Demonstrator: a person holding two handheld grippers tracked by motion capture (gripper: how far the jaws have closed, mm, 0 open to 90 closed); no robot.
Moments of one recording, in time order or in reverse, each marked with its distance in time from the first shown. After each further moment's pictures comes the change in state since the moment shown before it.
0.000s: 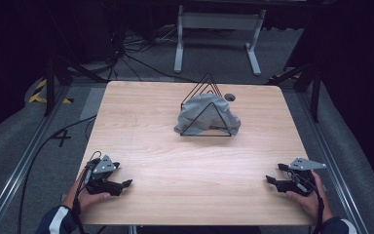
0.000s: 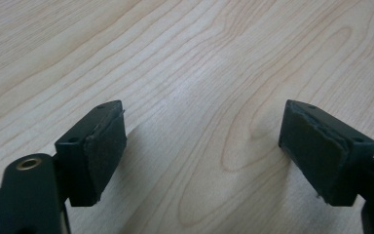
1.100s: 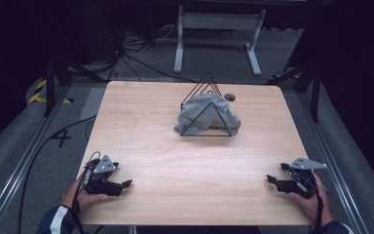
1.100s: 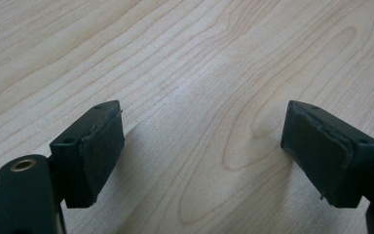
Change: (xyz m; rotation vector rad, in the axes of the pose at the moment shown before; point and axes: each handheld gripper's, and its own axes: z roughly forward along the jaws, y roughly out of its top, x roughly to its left) left arm 0.000 0.000 0.000 0.003 0.008 -0.011; right arm -0.001 0.000 0.001 0.008 -0.041 0.031
